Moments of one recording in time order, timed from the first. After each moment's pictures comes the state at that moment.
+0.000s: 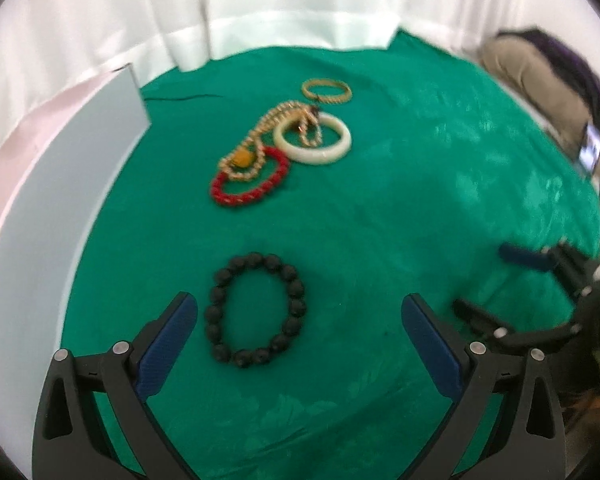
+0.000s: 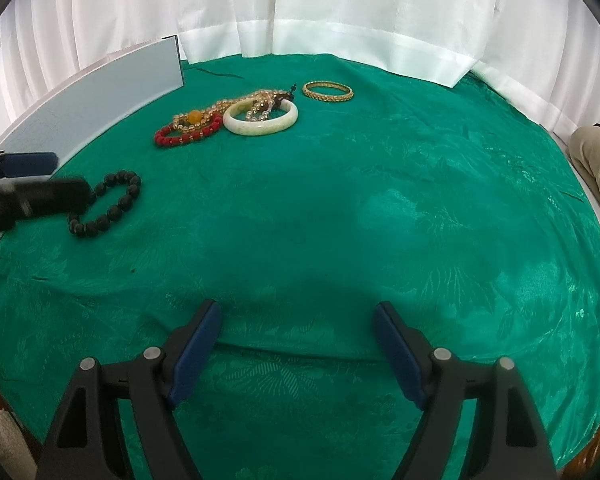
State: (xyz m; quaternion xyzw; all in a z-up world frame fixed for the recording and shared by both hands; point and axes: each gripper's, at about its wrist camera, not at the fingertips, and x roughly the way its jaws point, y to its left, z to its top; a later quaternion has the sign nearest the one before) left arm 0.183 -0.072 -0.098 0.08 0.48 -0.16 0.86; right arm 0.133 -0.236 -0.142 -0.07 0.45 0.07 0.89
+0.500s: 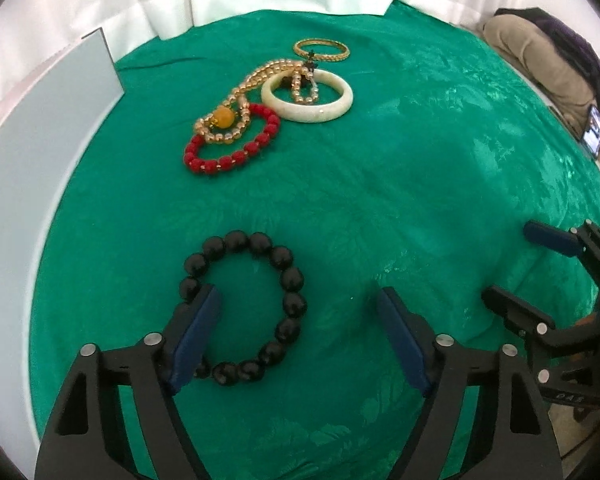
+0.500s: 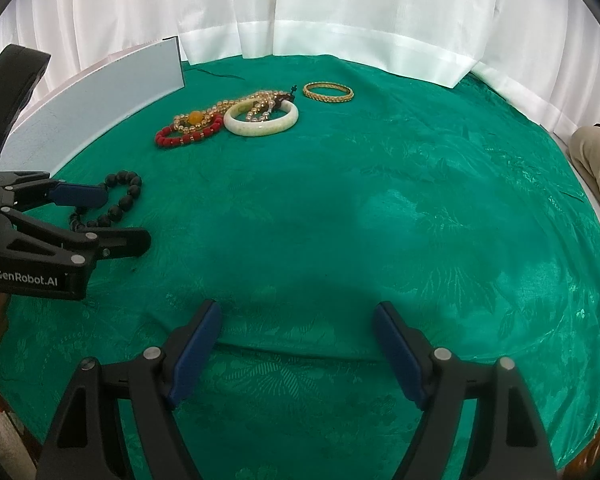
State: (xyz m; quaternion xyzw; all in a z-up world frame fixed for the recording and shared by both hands) left arm 0.199 -0.072 -0.130 0.08 0.51 -0.18 0.84; right arm 0.132 -0.236 -0.142 -0.07 0.44 0.07 0.89
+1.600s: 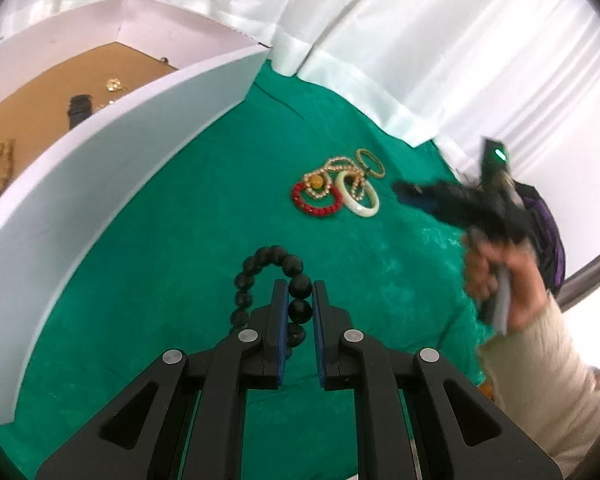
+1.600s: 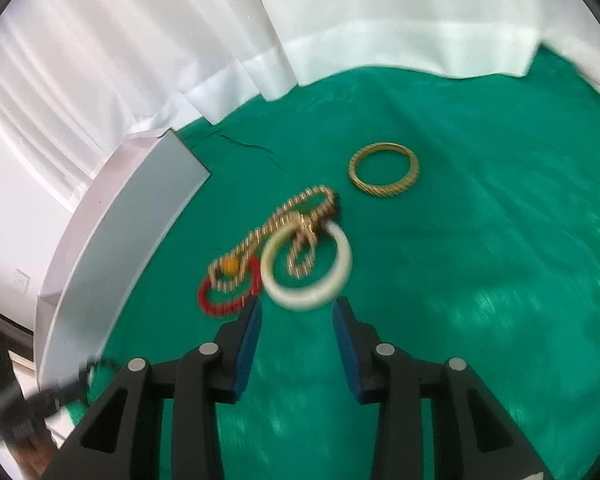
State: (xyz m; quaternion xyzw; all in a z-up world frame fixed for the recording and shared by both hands) left arm 0.150 0.075 -0.060 -0.22 0.46 -0.15 0.85; right arm 0.318 -0.231 -0.088 0.11 0.51 0.19 0.83
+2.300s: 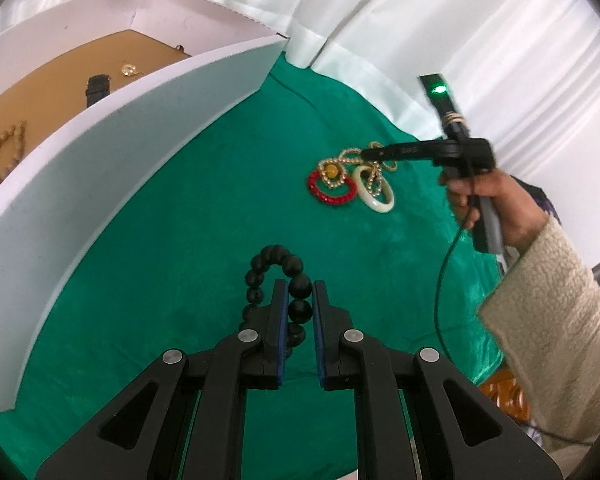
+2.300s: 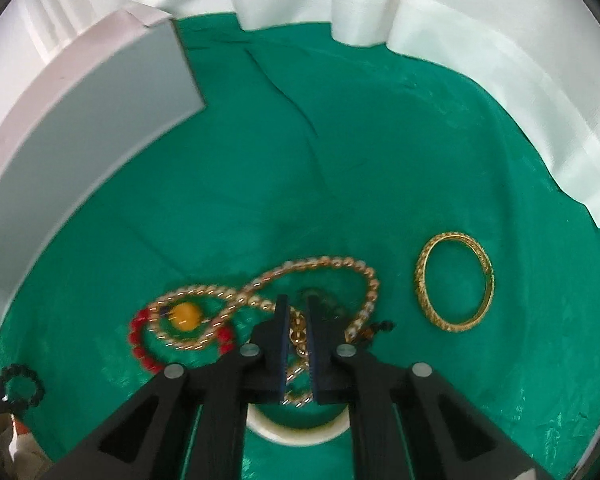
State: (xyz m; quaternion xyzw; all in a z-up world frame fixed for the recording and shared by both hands) left arm 0.153 0.078 -0.071 -0.23 0.47 -0.14 0.84; right arm 0.380 -0.134 -0.097 -0.15 0.56 0.23 0.78
